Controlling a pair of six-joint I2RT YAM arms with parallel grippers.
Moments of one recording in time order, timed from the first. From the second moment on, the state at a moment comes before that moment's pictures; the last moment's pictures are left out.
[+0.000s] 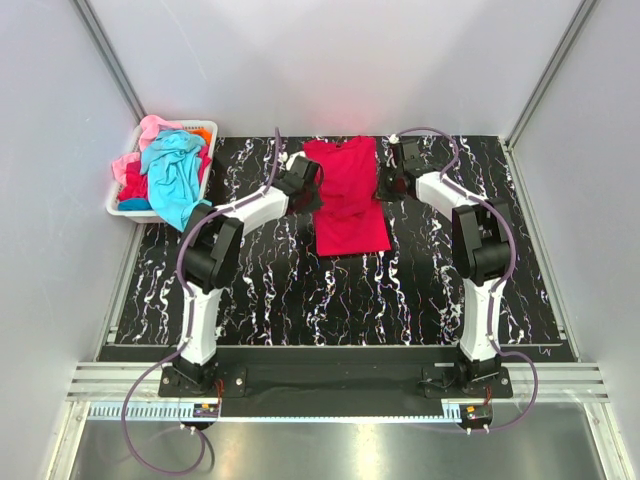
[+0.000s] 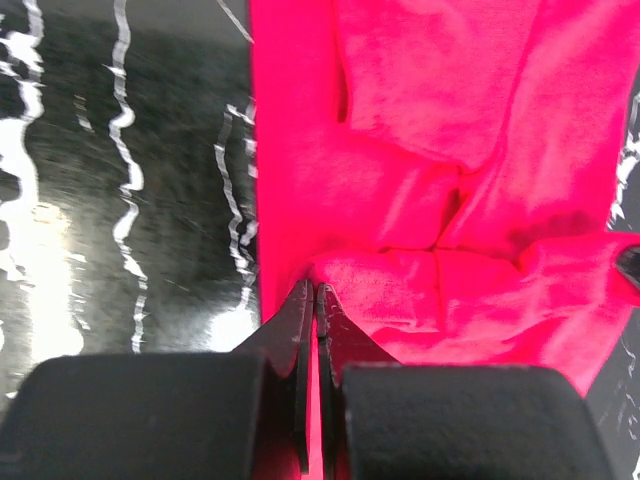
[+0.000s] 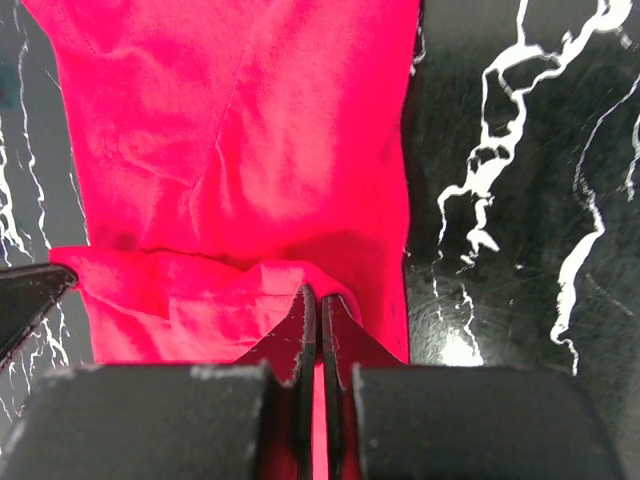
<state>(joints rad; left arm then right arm) -0.50 2.12 1.57 -0.30 -0.13 -0.71 0.28 2.11 1.59 -0.31 -0.16 0.38</state>
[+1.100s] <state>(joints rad) -0.46 1.86 1.26 0.00 -0.32 -0.72 0.25 2.13 1.58 -0.25 0.07 0.42</state>
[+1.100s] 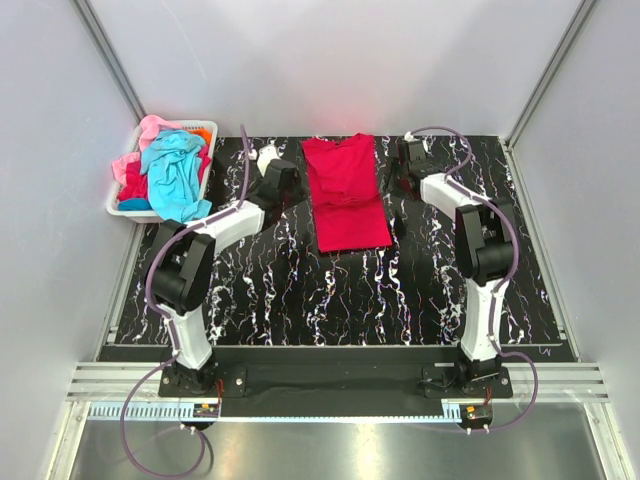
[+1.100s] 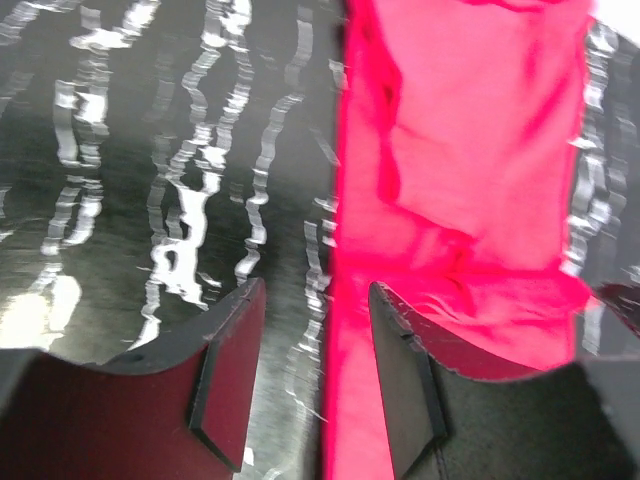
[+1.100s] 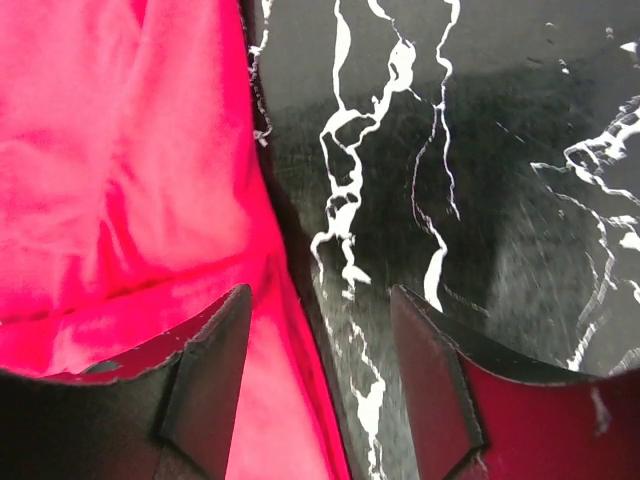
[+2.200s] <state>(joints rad) -0.59 2.06 1.39 -0.28 0.08 -0.84 0.33 1.94 1.22 -0.26 -0.15 0.48</state>
